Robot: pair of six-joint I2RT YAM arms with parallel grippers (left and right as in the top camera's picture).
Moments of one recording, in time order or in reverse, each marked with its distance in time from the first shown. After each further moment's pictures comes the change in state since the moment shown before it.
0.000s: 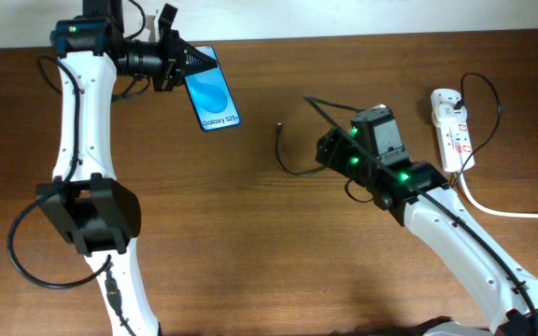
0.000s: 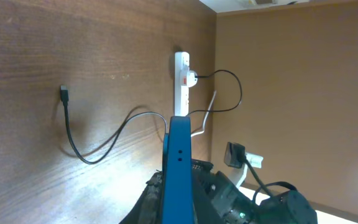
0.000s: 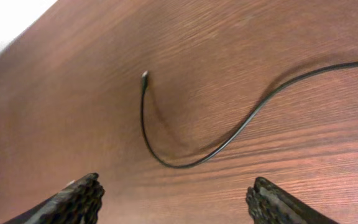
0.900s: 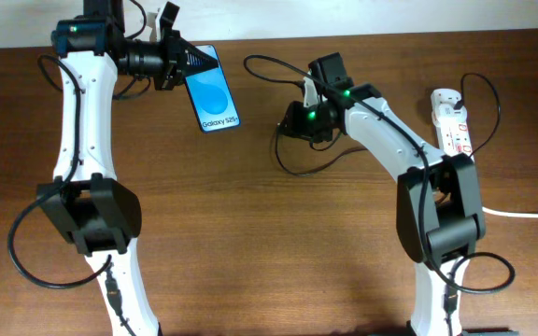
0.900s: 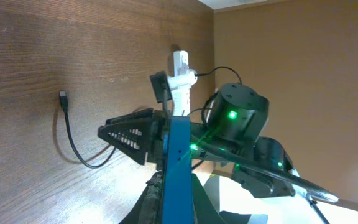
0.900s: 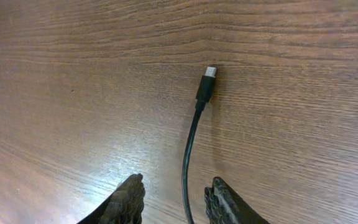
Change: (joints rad) left arm -0.001 0.000 0.000 0.004 0.008 0.048; right arm -0.026 0.716 0.653 -0.214 -0.378 -0.297
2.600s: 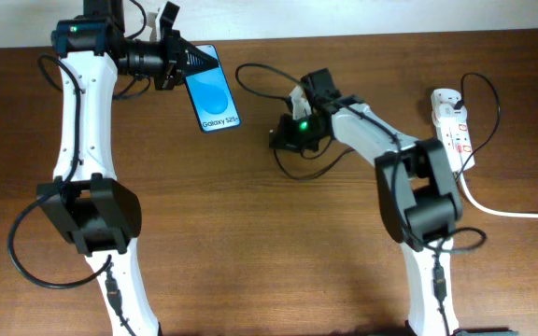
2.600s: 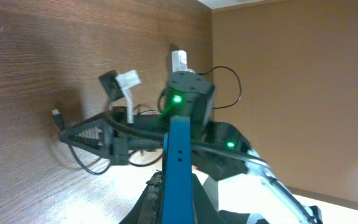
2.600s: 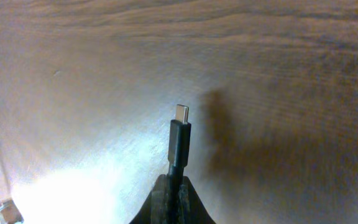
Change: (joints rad) left arm 0.000 0.000 0.000 0.000 0.009 0.000; right arm -0.002 0.145 0.017 0.075 -0.200 -0.050
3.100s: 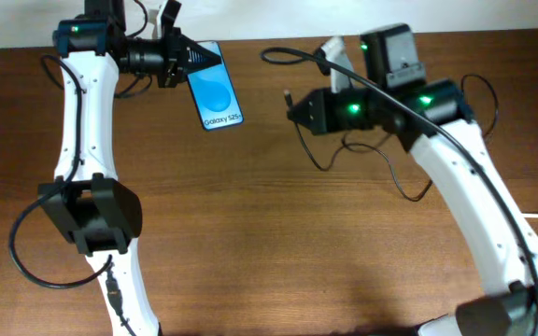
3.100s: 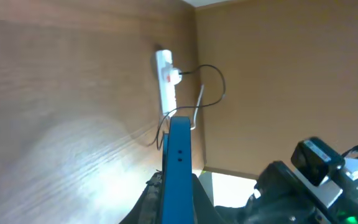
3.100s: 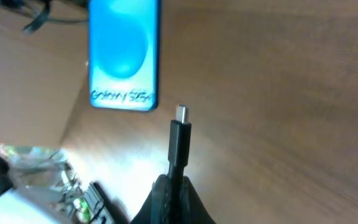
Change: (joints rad) left arm -0.011 0.000 0.000 0.040 0.066 0.000; right arm -0.024 -0.651 0.001 -0.349 -0.071 -0.179
